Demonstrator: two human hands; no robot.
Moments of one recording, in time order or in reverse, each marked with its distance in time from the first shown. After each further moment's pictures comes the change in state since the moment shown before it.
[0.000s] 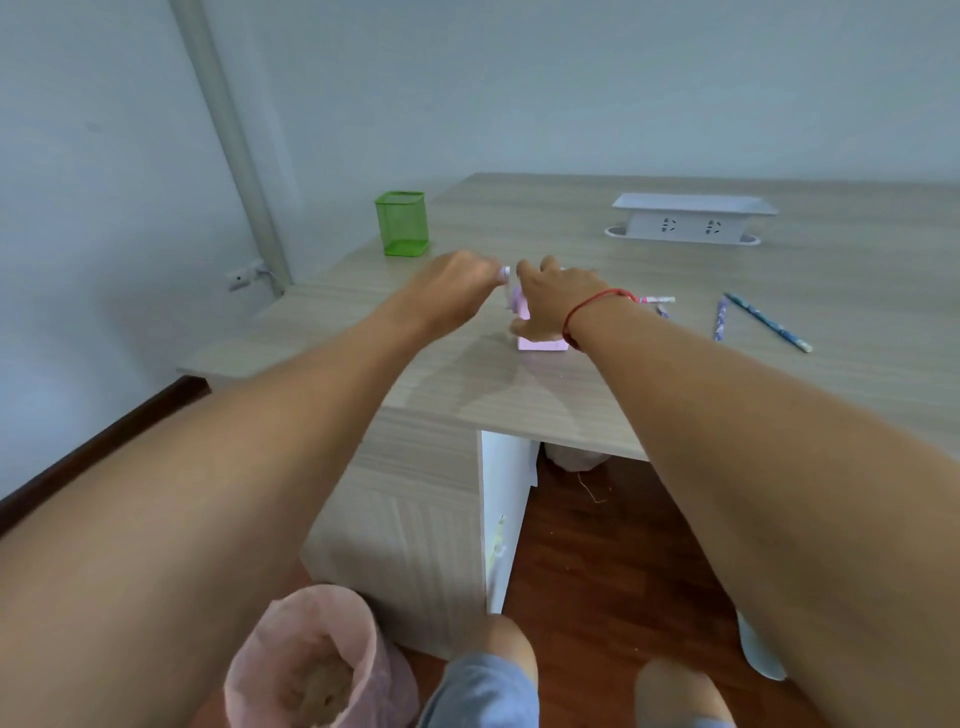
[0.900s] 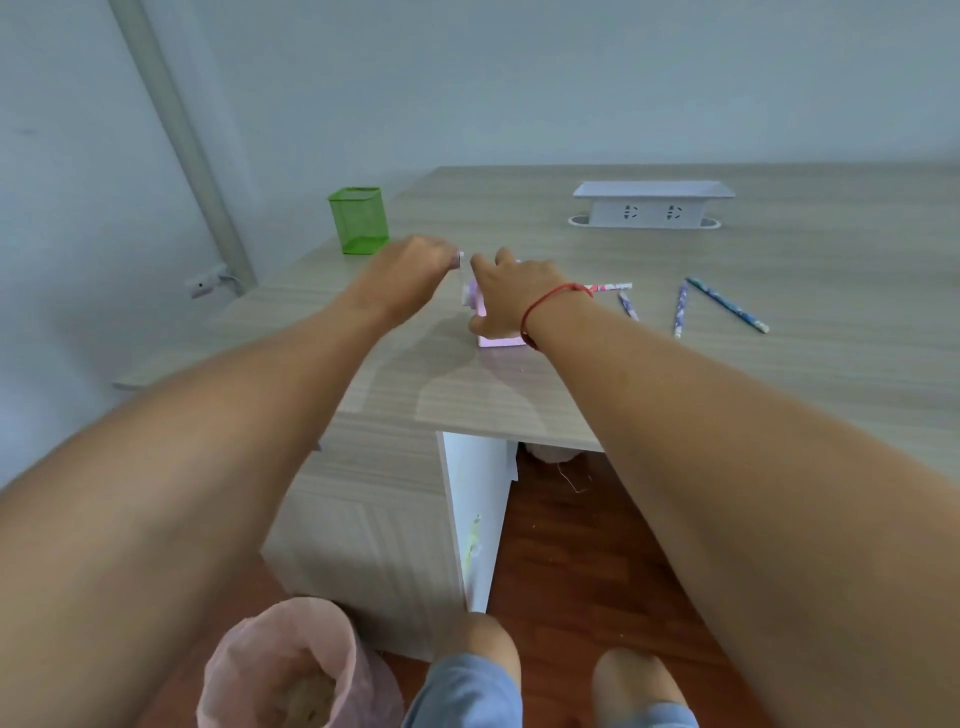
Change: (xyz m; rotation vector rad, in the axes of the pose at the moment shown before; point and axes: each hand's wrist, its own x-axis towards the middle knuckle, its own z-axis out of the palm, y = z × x) left_hand 0.021 -0.014 0.023 0.025 0.049 -0.055; right_hand -0.010 0.003 0.000 -0.010 0.056 -0.029
